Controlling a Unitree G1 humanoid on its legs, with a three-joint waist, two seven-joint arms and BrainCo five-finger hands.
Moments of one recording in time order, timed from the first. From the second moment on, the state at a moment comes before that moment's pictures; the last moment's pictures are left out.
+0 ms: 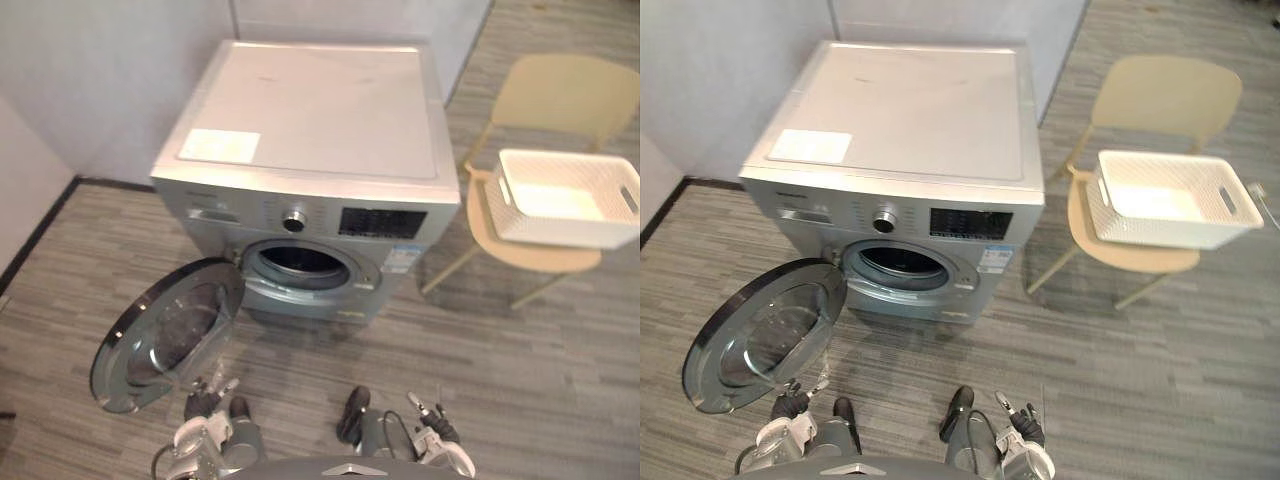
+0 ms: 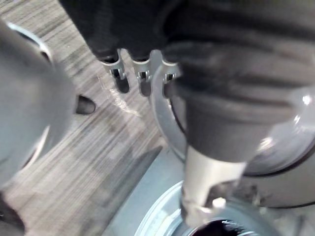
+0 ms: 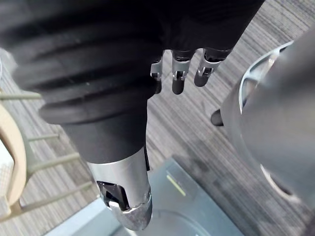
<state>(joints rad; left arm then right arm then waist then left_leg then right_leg) 0.04 -0.05 0.32 0.92 -0.27 -0.13 0.11 0.13 -0.04 -0.24 0.86 0.70 -0.14 -0.06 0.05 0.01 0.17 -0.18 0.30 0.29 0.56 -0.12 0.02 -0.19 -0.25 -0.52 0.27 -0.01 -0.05</state>
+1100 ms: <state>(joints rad) 0.19 -0.02 0.13 -0.01 -0.25 -0.26 0.26 0.15 -0.02 -0.25 1.06 0.63 -0.16 -0.02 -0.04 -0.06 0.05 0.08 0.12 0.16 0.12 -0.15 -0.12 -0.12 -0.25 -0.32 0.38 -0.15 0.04</state>
